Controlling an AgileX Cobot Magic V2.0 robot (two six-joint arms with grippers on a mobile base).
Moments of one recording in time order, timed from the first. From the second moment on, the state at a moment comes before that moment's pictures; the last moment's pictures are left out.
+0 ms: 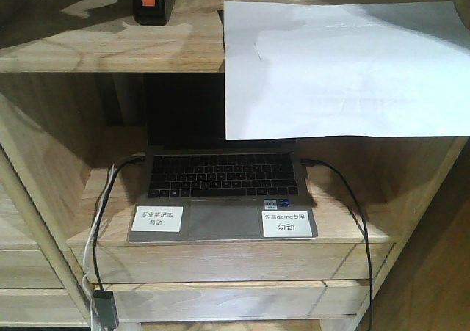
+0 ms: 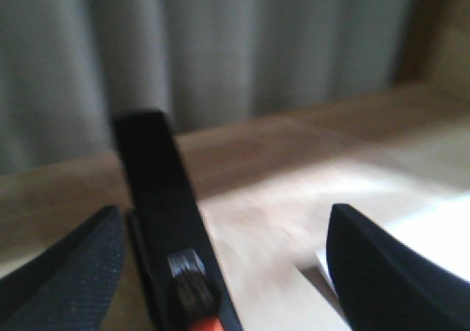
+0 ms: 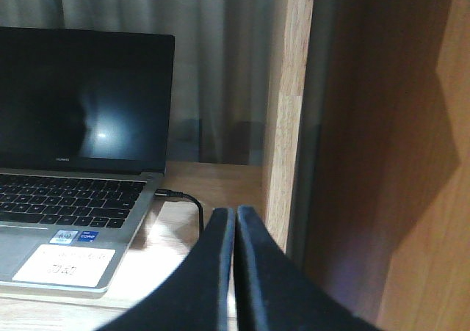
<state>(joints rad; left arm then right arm) -0.48 1.65 -1.97 0.16 0.72 -0.21 0.11 -0.01 0.03 -0.05 0.10 0.03</state>
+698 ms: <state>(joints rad) -0.47 1.86 -2.16 0.25 0.87 -0.32 0.11 -0.01 0.03 -0.05 0.10 0.03</state>
